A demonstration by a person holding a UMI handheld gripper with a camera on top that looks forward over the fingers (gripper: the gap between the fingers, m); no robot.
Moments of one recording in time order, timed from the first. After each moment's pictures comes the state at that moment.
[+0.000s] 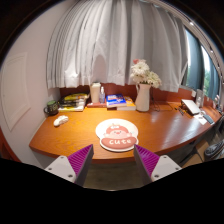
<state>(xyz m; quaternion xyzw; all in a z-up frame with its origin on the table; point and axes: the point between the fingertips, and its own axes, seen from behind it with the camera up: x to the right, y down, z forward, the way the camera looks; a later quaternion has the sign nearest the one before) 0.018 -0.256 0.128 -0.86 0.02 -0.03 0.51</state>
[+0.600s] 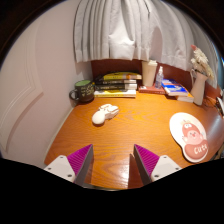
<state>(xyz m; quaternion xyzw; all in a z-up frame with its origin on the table) -0.251 -0.104 0.013 -0.90 -0.05 0.05 0.43</state>
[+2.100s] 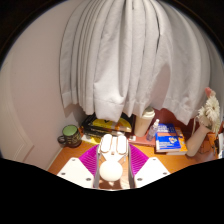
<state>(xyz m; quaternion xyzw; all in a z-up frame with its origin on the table) -0.189 0.058 0.188 -0.86 -0.12 0.05 0.49</state>
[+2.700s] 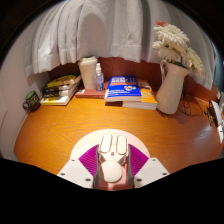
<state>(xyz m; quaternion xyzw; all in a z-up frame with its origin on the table) 0.060 -0.004 0.028 -0.92 -0.05 0.02 0.39</state>
